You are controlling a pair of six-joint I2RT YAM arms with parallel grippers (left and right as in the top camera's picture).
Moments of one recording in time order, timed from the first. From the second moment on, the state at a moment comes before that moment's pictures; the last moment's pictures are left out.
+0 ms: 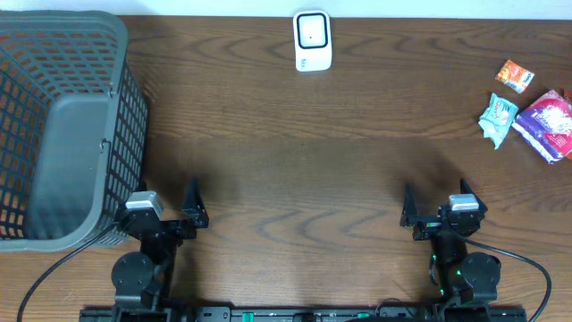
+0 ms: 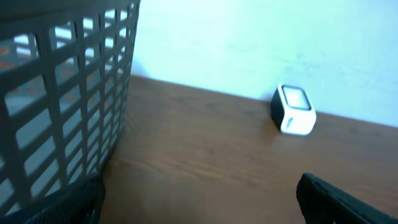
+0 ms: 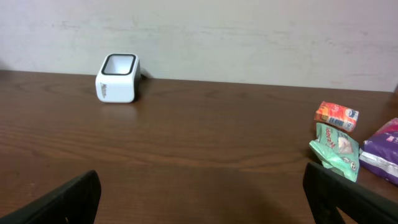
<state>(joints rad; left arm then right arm) -0.05 0.05 0.16 -0.21 -0.03 -0.22 0.03 0.01 0.01 -0.07 -0.04 -0.03</state>
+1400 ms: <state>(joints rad) 0.04 0.01 0.01 -0.09 0.10 -0.07 0.03 0.01 0.01 -0.07 -0.04 -0.03</state>
